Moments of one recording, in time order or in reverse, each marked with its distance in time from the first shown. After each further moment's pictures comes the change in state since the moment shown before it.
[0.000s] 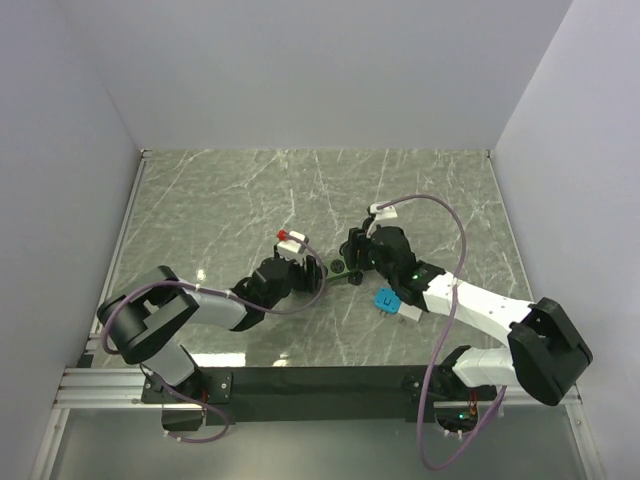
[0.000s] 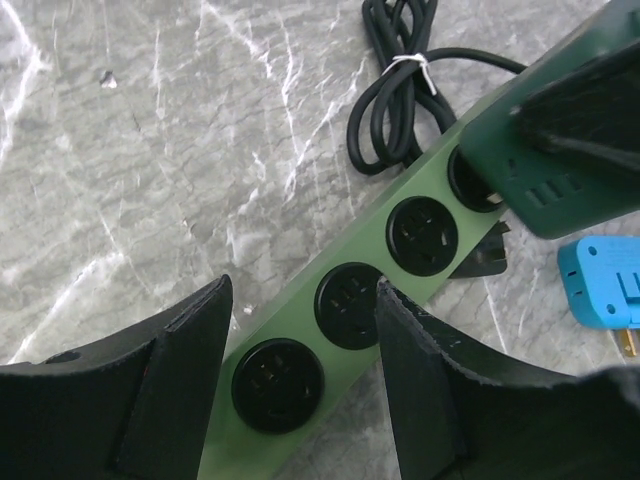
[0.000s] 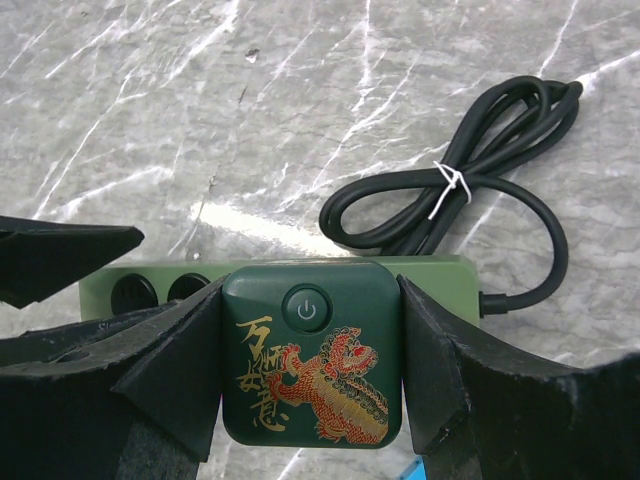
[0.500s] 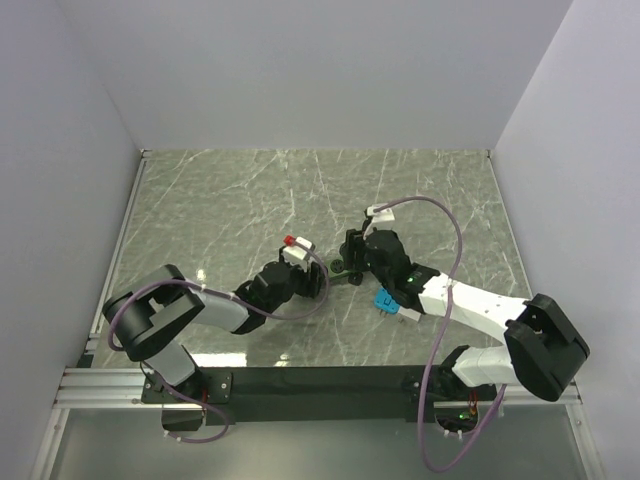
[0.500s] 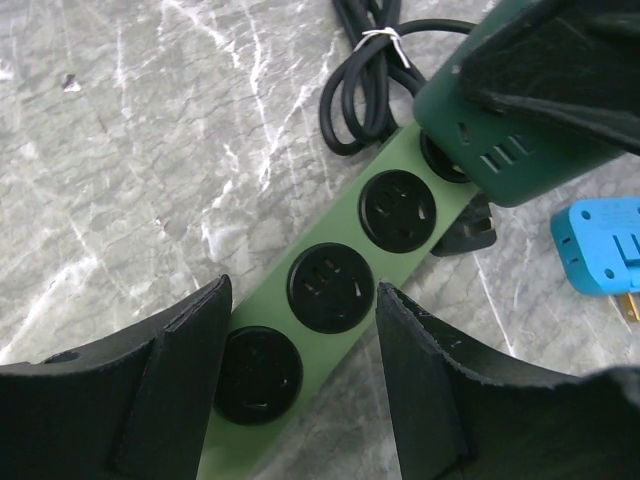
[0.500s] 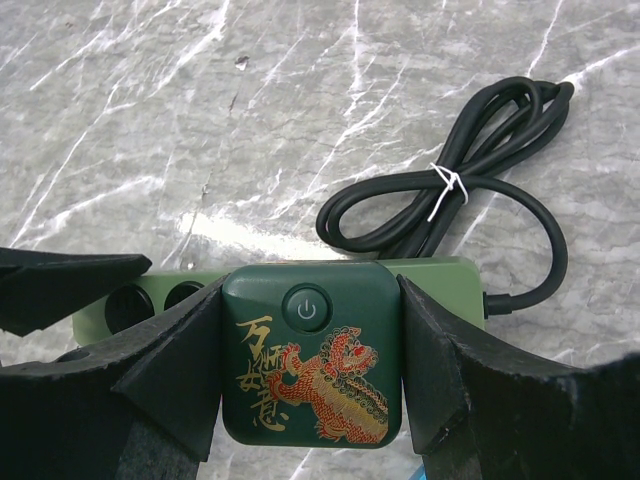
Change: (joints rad) left arm -0.027 0.030 -0.013 0.050 0.027 0.067; right arm 0.043 0.025 -0.003 0.028 0.084 0.016
